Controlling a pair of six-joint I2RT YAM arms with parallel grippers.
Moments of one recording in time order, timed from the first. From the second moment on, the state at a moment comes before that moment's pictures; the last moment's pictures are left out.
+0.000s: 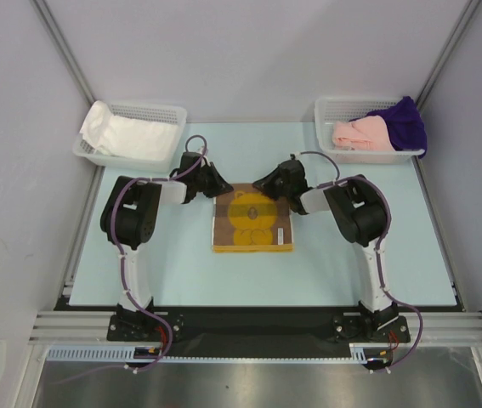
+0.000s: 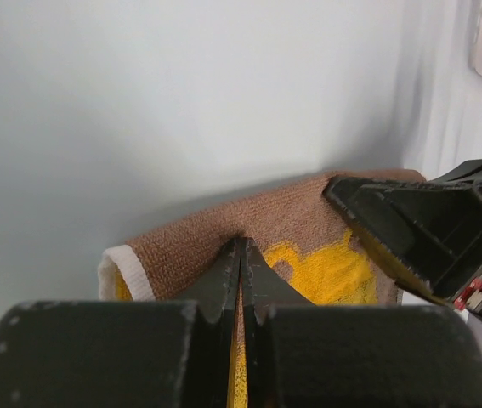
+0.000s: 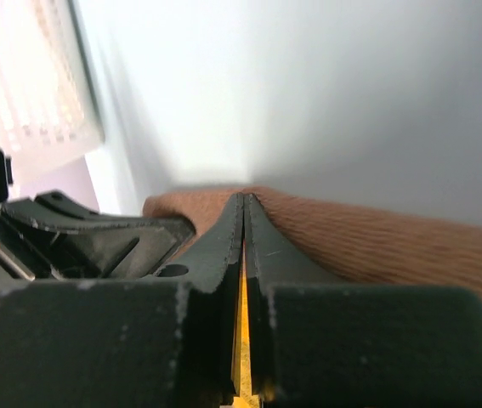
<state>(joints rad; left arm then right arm) -0.28 2.07 1.16 0.22 0.38 -0.73 0.48 2.21 1.21 0.52 -0.14 1.14</state>
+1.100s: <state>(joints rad) -0.17 2.05 1.11 0.26 0.40 -0.75 0.29 2.14 1.04 0.64 -0.27 1.10</state>
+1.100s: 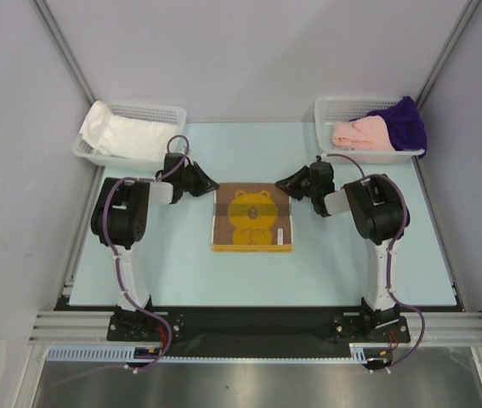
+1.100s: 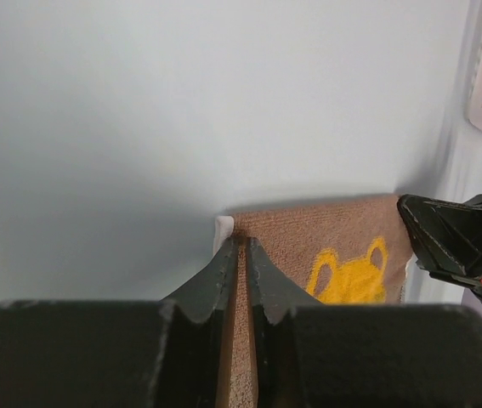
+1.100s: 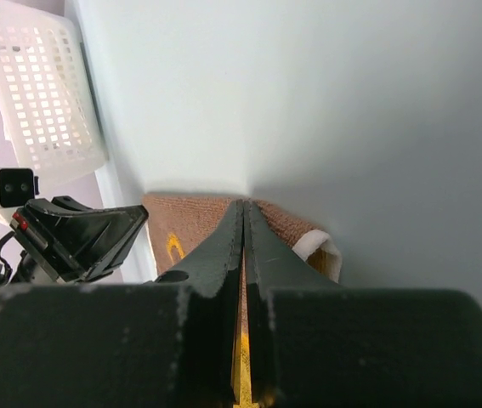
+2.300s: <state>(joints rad) -0.23 1.98 1.19 0.06 0.20 -0.58 0.28 1.93 1.24 0.00 -0.15 0.70</state>
